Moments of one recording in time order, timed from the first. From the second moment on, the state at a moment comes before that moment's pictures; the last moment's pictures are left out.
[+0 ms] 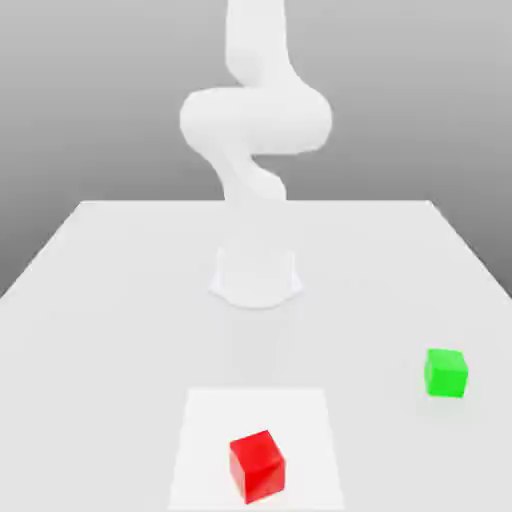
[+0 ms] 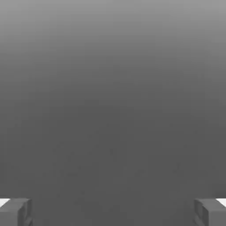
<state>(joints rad) -0.05 -0.72 0.05 -2.32 -0.02 2.33 0.91</state>
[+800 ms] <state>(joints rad) -0.30 0.08 0.28 -2.50 -0.18 2.65 1.93</state>
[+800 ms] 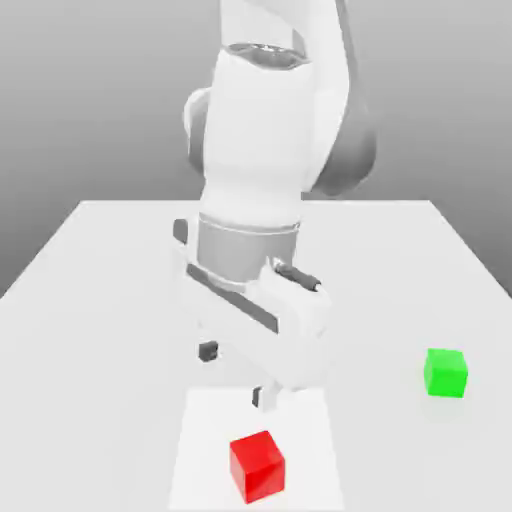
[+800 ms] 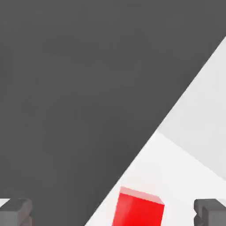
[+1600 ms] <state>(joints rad) -0.20 0.13 0.33 -2.56 -0.06 2.69 2.09</state>
